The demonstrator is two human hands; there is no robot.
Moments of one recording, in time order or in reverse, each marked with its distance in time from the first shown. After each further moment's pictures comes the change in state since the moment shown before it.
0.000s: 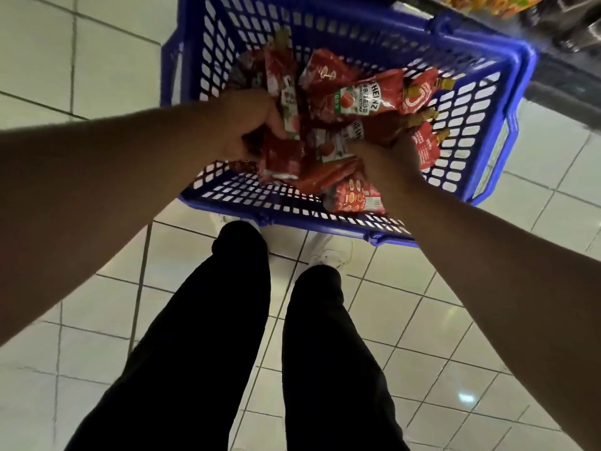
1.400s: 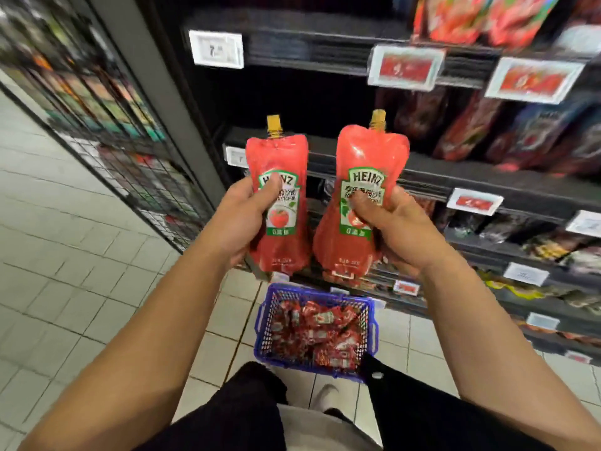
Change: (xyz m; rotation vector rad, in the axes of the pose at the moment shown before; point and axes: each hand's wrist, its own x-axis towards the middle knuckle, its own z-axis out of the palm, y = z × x) left_hand -0.716 0.186 0.175 -0.001 0.100 1.114; right_hand -0.538 -0.447 -0.294 0.459 -0.482 -0.757
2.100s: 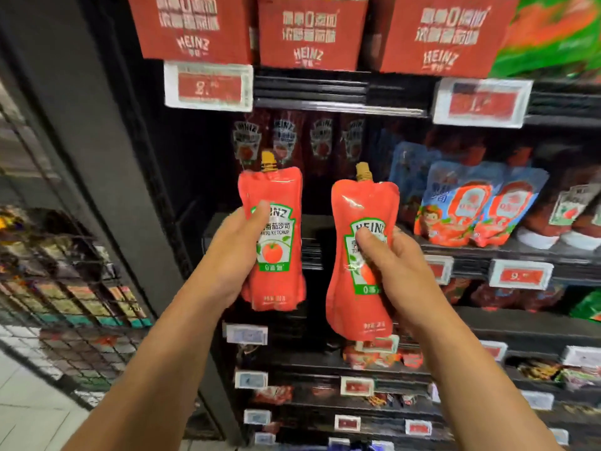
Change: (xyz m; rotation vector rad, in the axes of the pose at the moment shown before) left_hand 0.177 0.174 -0.063 0.020 -0.216 0.277; right_hand 0.129 -0.140 0.095 -0.263 0.270 -0.348
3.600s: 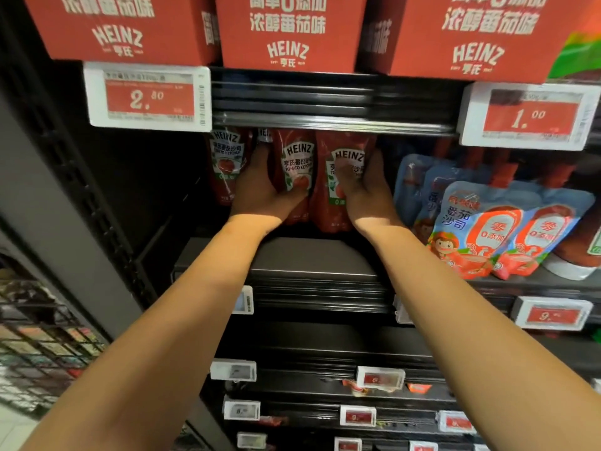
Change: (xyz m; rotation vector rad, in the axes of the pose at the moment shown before) left_hand 0.157 0.004 0.035 0.627 0.269 0.422; right_hand 0.185 0.010 -0.005 -0.386 0.244 -0.162
